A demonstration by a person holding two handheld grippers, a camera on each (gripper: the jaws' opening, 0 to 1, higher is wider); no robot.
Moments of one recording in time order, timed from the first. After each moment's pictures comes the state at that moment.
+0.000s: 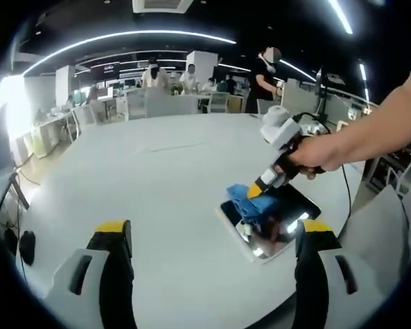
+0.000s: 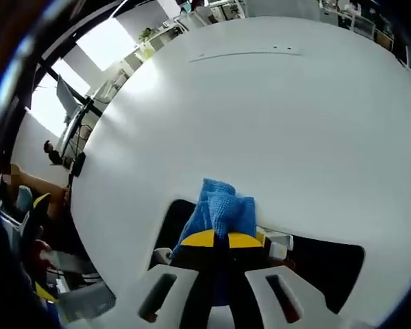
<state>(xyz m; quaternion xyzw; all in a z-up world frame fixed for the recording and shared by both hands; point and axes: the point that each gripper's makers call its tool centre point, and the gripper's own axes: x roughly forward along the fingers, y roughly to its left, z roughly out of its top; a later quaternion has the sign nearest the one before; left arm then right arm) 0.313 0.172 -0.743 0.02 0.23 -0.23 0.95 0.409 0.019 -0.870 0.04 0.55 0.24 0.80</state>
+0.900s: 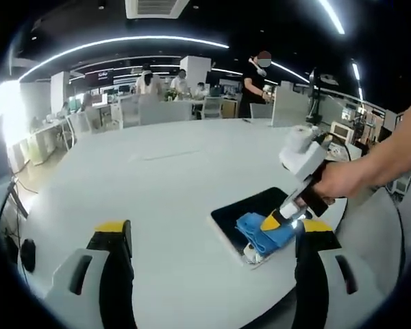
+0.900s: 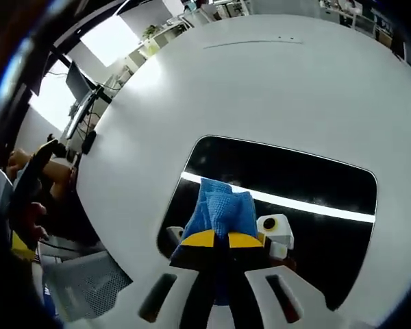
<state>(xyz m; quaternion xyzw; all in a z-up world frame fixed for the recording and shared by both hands) 0.306 0.159 -0.724 0.02 0.21 -0.25 0.95 0.324 0.020 -0.870 0.03 0.56 0.25 0.79</state>
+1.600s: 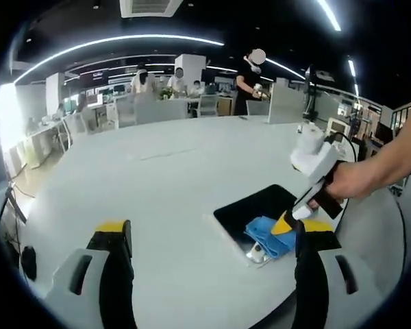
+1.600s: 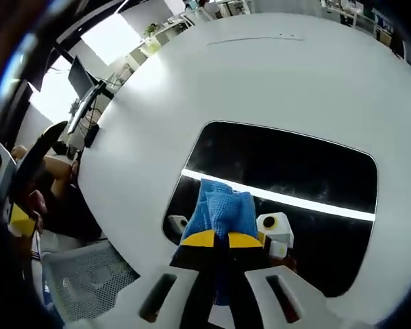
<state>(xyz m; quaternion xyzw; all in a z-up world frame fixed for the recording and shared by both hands) 0.317 0.166 -0.729 0.03 0.22 -0.26 0.94 0.308 0.019 -0.869 0.03 0.56 0.25 0.79</state>
